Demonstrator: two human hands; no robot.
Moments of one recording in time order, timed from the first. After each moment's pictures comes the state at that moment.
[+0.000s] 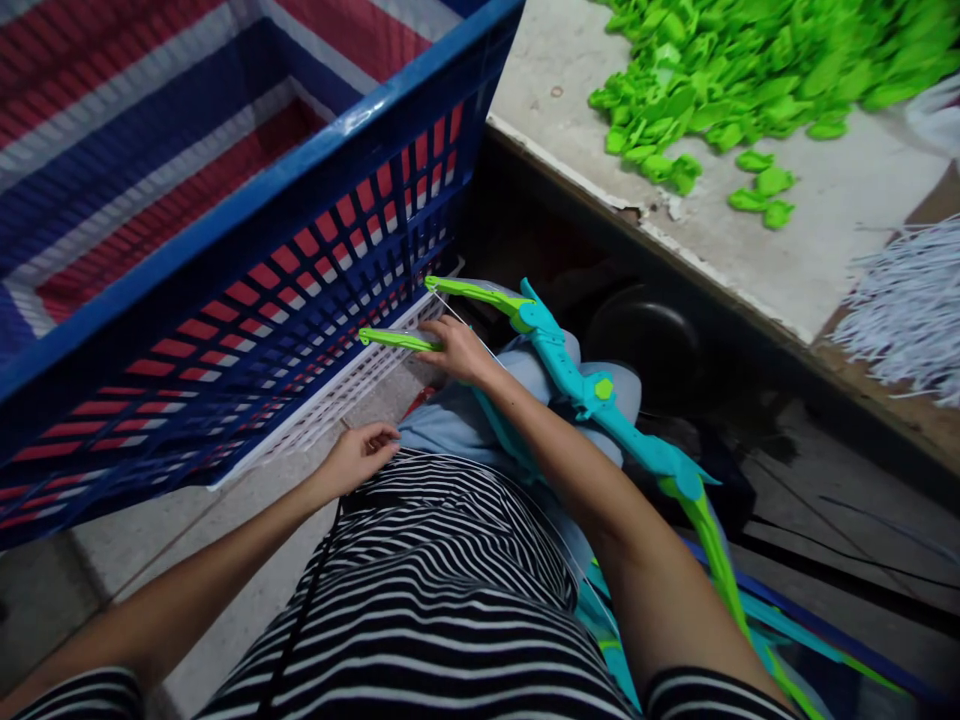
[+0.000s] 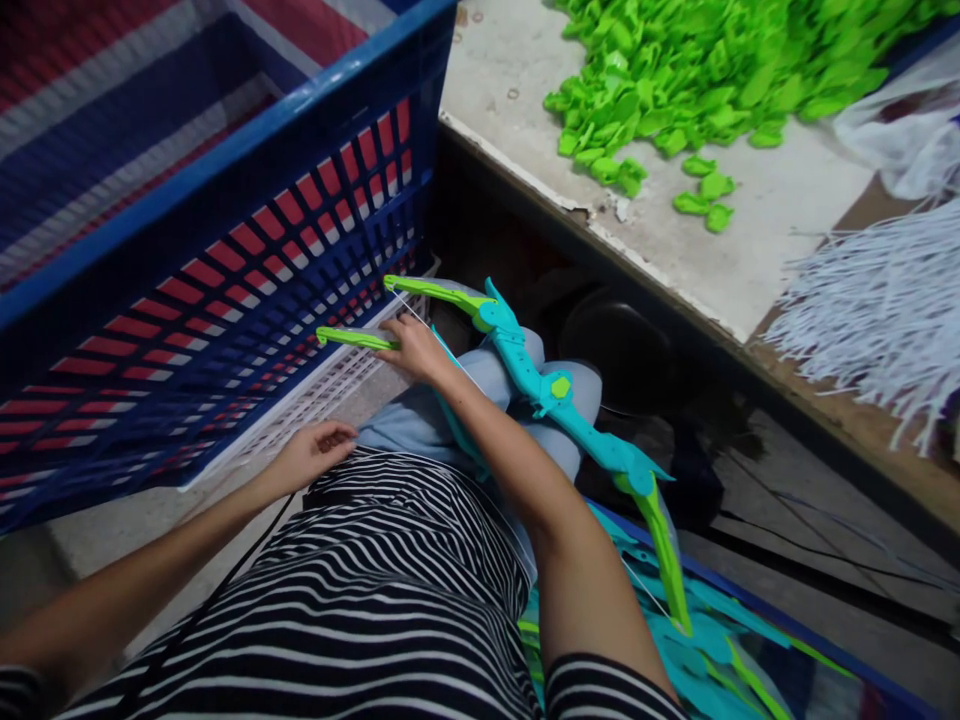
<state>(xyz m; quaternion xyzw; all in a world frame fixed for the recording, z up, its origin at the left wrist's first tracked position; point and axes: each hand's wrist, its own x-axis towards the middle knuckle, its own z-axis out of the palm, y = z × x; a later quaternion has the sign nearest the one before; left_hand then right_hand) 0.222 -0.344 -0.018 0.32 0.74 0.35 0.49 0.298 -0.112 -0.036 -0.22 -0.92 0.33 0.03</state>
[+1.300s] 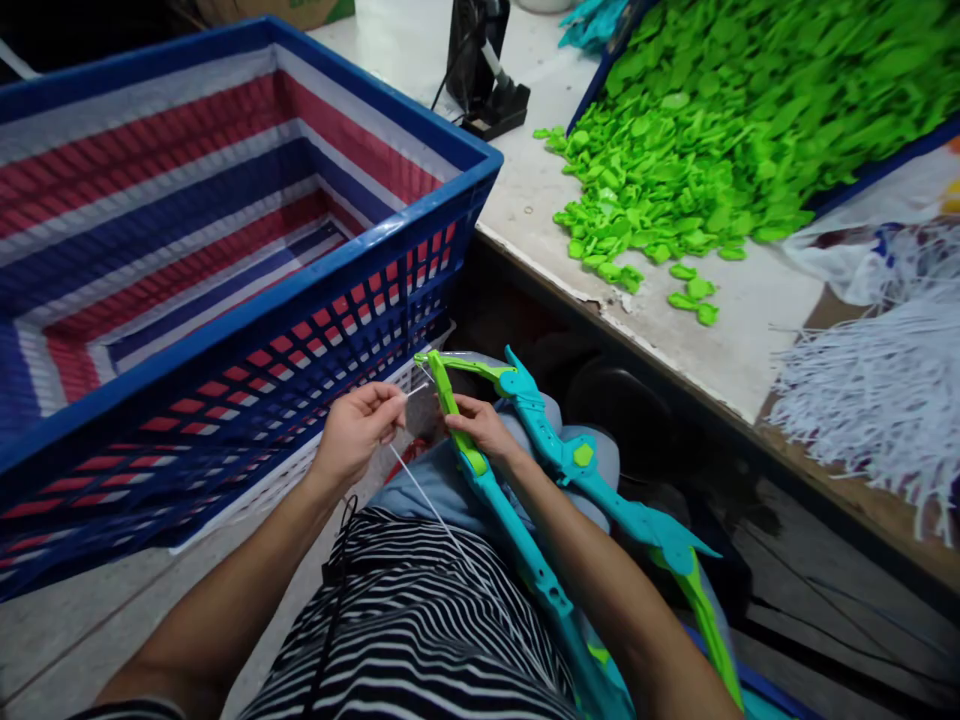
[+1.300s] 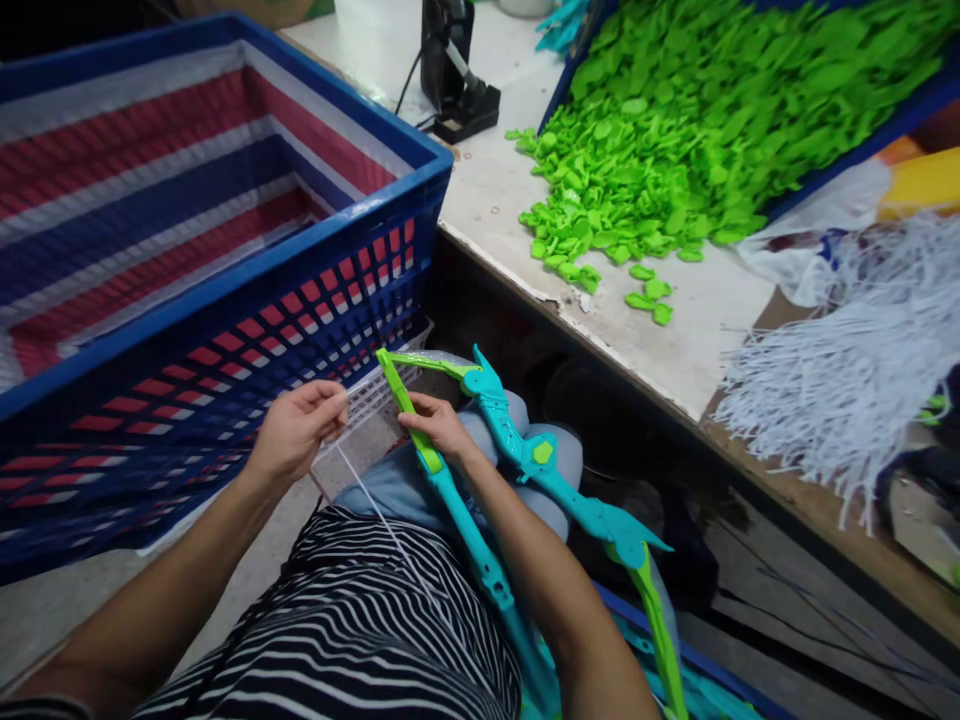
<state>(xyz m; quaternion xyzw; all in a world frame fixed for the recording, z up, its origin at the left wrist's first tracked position) 0.216 -0.241 0.065 0.17 0.59 0.66 0.43 0.348 -0.112 -0.031 -0.29 -0.54 0.78 0.12</state>
